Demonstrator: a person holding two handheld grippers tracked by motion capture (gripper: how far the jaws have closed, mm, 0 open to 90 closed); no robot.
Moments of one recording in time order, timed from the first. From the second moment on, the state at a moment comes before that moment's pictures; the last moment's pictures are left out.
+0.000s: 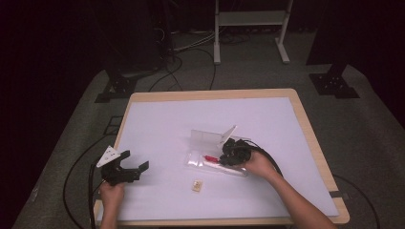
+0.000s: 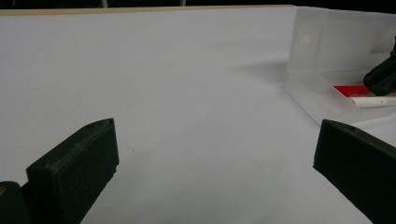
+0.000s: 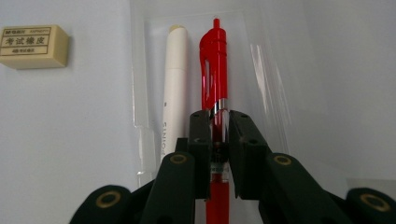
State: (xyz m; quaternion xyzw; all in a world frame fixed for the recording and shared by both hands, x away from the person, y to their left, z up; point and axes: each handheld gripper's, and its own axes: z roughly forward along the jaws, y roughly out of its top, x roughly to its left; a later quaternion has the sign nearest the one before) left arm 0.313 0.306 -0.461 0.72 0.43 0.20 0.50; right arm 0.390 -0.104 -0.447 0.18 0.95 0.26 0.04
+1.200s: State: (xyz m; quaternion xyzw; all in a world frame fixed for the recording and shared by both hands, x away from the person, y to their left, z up) left arm 0.313 0.305 -0.462 0.72 0.43 0.21 0.50; right arm 0.371 -0.114 -0.422 0.17 0.94 0.30 0.05
